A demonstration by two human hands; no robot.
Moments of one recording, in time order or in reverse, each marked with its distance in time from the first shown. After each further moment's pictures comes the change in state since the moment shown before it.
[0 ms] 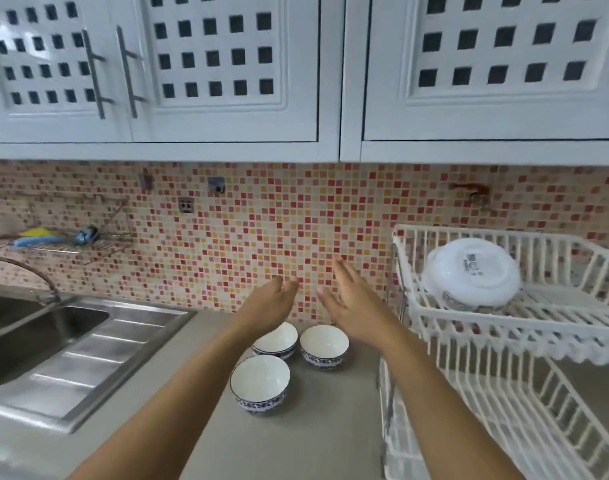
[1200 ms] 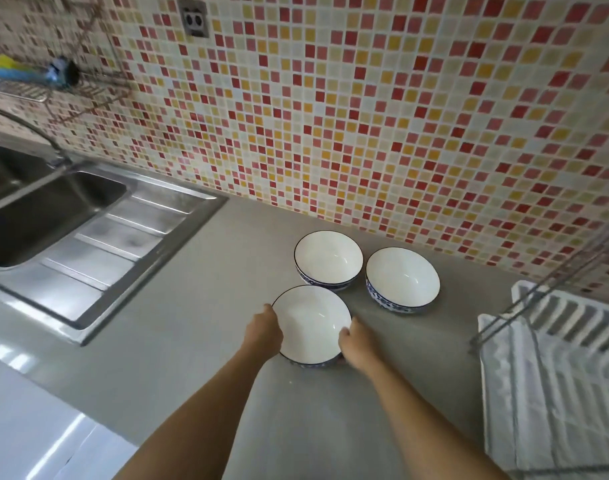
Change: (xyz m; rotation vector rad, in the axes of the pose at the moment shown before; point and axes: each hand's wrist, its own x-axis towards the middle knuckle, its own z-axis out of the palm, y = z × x) left_hand 0.150 -0.316 0.136 0.316 -0.236 -0.629; right_hand 0.113 0.138 0.348 0.114 -0.460 0.670
